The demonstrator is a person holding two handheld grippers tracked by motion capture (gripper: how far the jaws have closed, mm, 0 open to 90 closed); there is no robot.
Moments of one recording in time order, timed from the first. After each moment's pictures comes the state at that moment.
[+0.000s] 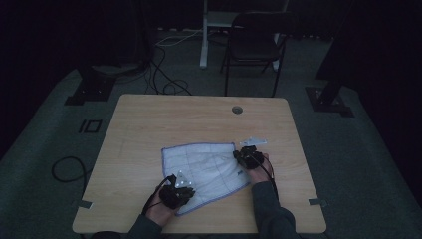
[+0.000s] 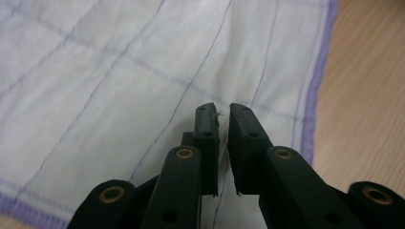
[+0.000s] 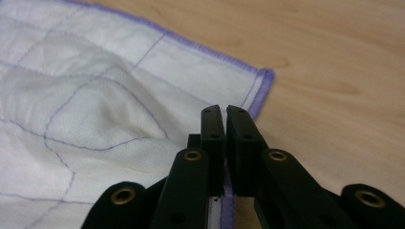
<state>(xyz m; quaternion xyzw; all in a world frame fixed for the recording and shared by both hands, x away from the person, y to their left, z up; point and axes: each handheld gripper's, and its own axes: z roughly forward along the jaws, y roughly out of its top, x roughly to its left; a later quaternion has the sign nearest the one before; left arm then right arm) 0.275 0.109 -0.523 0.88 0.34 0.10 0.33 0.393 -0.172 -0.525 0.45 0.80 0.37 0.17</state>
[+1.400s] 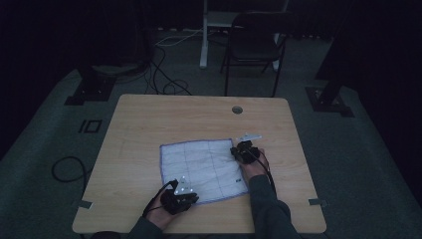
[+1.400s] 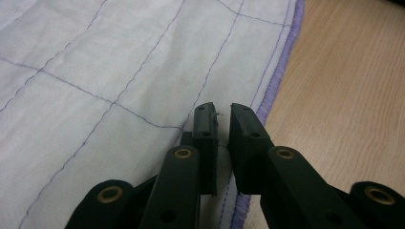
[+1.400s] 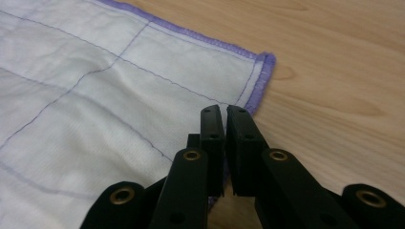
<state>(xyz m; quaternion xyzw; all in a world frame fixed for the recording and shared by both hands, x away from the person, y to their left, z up) 0.264 0.113 -0.536 0.89 0.28 0.08 0.35 0.421 -0.165 -0.539 0.44 0.81 0.35 0.16</state>
